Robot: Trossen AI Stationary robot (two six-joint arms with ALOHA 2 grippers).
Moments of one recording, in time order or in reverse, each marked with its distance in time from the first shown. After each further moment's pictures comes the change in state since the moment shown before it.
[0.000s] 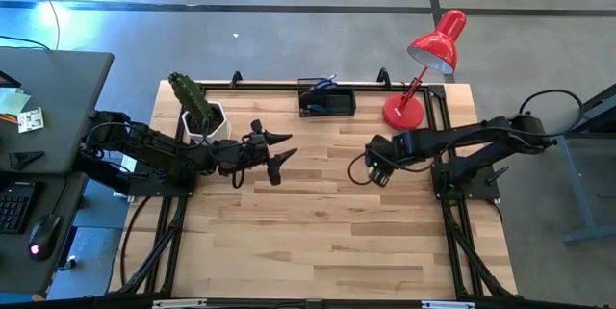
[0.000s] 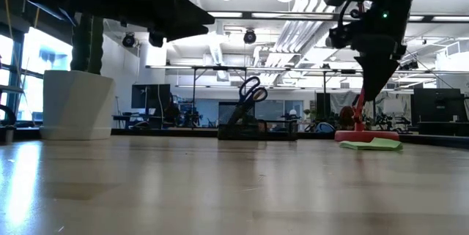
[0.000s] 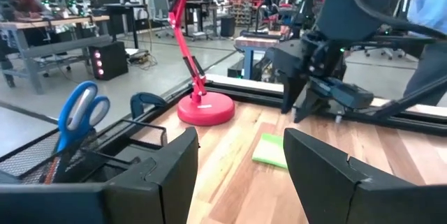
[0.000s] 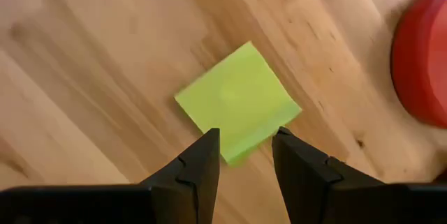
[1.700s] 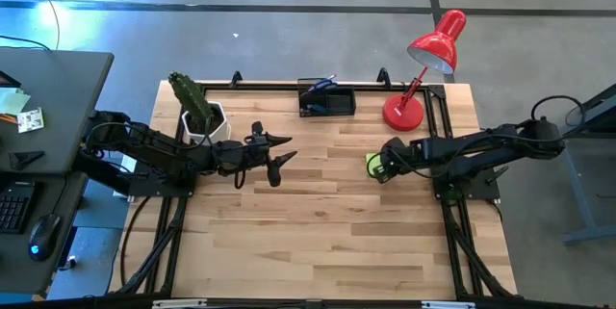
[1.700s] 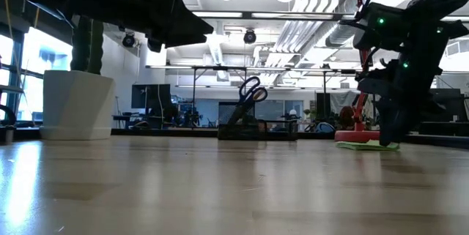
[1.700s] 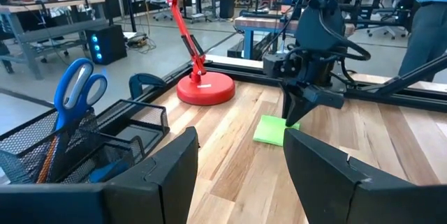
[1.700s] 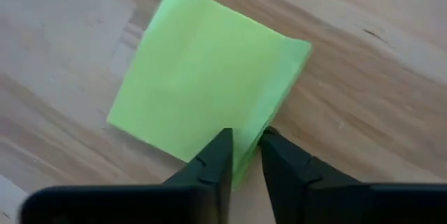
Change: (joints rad) left arm 0.000 0.000 0.000 -0.081 0.008 -0.021; right arm -0.105 -0.157 -0.471 0.507 -0.093 0.349
